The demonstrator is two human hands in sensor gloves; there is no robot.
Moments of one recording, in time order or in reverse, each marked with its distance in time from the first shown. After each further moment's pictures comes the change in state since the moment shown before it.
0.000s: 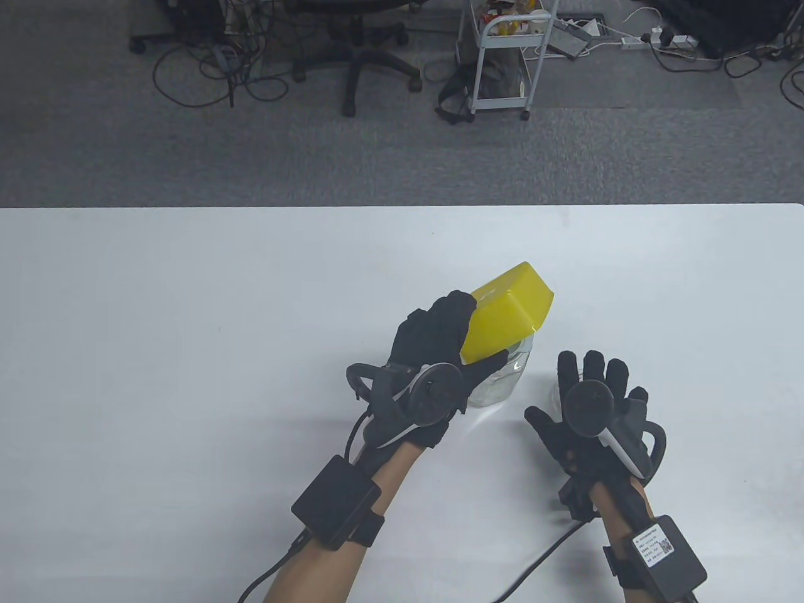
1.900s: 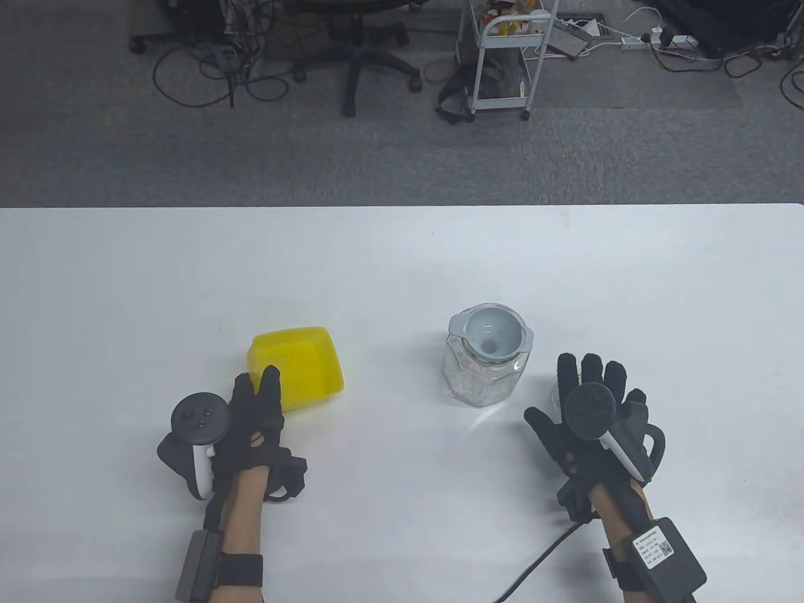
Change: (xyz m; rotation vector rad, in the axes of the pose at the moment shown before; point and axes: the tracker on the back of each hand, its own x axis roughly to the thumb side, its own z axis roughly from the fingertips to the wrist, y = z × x) left_hand -0.252 -0.018 0.138 -0.176 0.943 0.305; right_hand 0.000 0.000 0.003 -0.005 -0.005 -0.029
